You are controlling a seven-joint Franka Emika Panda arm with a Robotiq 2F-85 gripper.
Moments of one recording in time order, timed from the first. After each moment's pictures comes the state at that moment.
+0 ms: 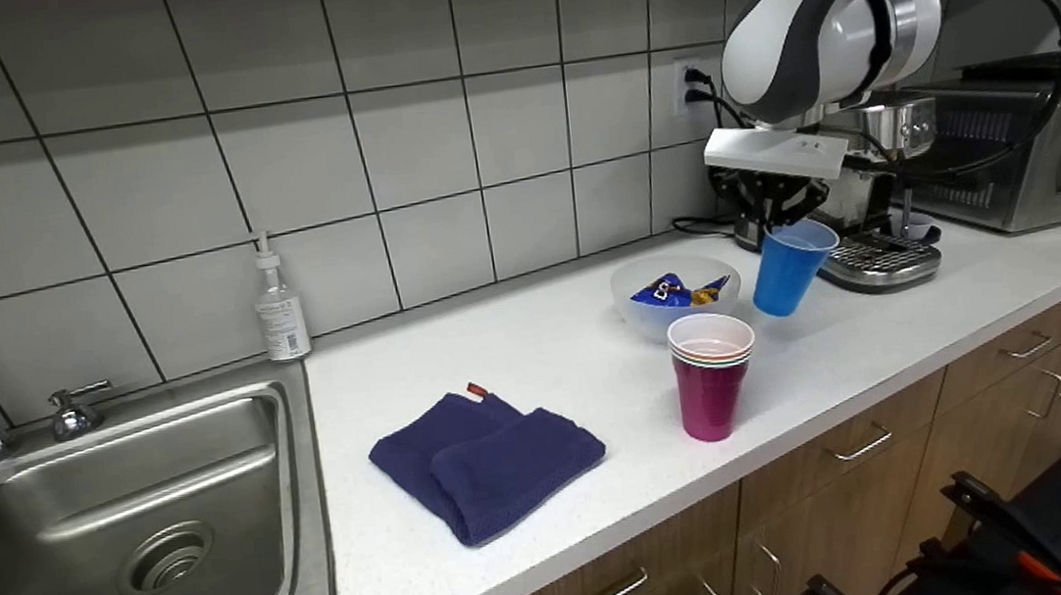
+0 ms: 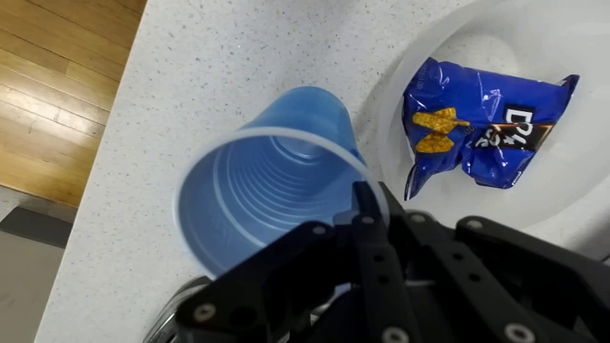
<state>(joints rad) -0.09 0.09 -0.26 -2.40 -0.16 2.73 0.79</state>
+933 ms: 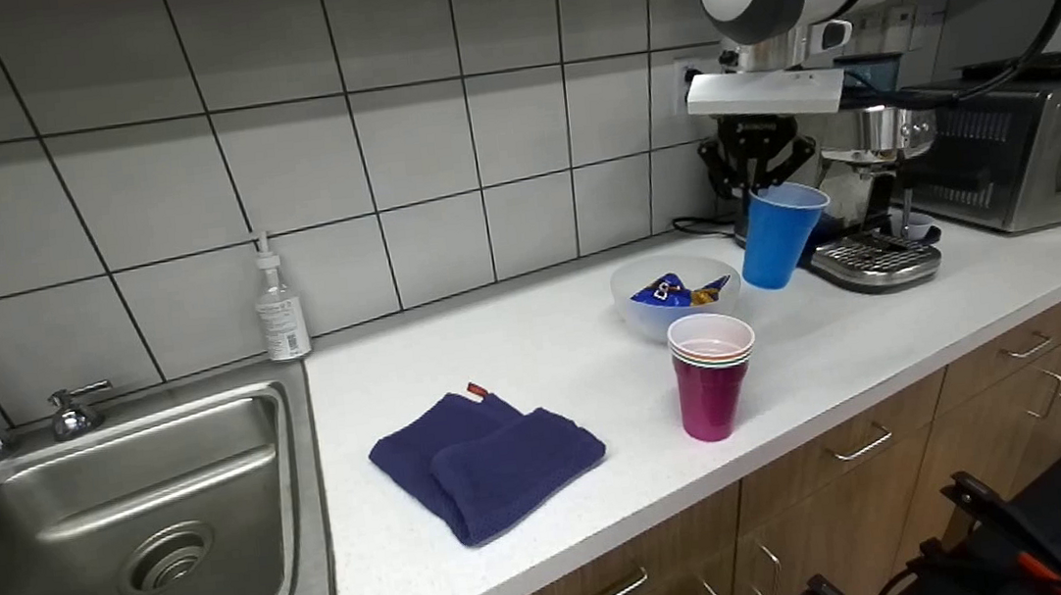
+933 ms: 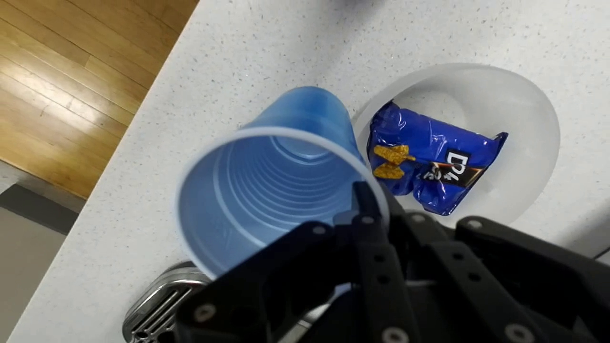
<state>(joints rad) -0.09 -0.06 -0.17 -2.38 -0.18 2.48 0.73</state>
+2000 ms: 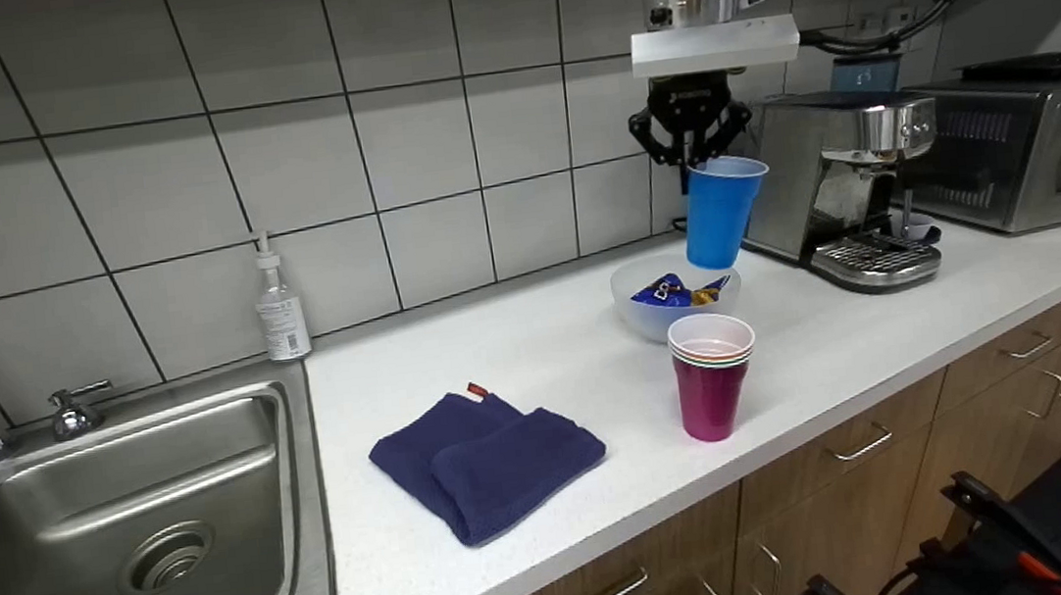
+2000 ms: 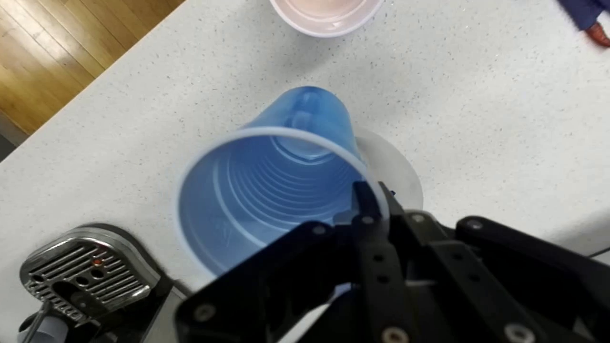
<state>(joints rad) -0.05 -0.14 -0.02 -2.34 -0.17 2.34 0.60</state>
